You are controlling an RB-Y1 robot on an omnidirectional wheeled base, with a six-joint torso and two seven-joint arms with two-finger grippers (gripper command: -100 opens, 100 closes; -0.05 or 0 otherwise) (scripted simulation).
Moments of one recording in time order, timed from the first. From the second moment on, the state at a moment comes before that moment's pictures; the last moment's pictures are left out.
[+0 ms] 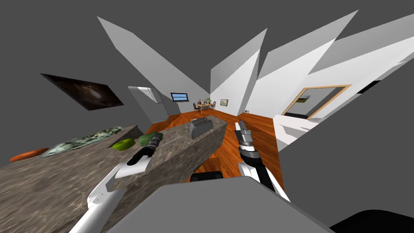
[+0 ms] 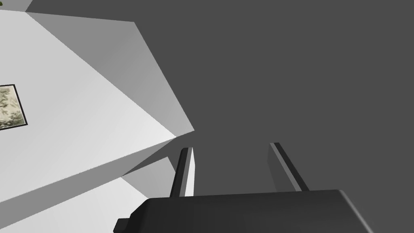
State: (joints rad) left arm 0.24 0.48 0.32 -1.81 0.08 0.39 -0.01; right arm 0.55 -0.05 0.05 -2.37 0.10 -0.50 0.01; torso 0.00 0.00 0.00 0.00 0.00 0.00
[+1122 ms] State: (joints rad) left arm 0.15 0.57 0.42 -1.64 0.09 0.73 0.02; right arm 0.55 -0.05 0.05 -2.37 0.10 -0.50 0.01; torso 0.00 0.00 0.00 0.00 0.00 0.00
